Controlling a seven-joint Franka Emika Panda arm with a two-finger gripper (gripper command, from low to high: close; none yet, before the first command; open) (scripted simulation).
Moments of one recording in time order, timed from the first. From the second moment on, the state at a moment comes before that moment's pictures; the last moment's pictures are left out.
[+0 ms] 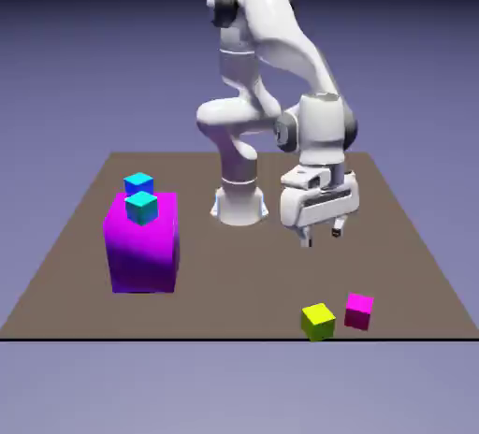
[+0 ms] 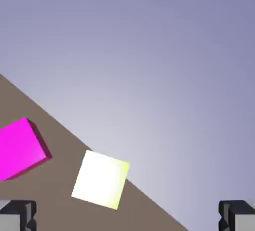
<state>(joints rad) 0.41 0.13 -0.04 -2.27 -0.09 2.55 0.42</state>
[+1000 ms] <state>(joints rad) 0.39 0.39 -0.02 -2.07 -0.26 2.31 -0.01</state>
